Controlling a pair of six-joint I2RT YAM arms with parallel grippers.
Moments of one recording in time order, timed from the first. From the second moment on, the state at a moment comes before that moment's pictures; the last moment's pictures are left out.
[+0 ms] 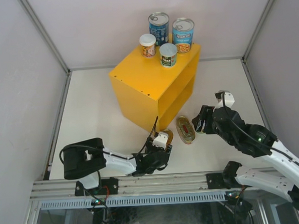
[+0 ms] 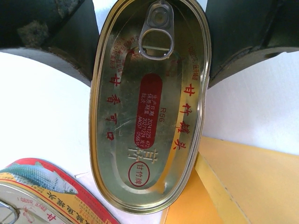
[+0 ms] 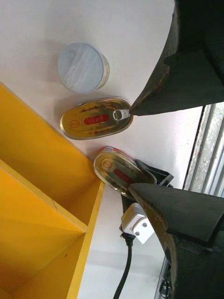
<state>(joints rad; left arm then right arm) -1.37 1.67 0.56 0.40 -0.78 -0.57 0.86 0.75 1.04 -0.92 0.44 0.71</state>
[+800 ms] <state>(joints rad) -1.43 1.51 0.58 0.19 -0.76 -0.53 0.86 0.64 0.97 -0.92 0.45 0.74</state>
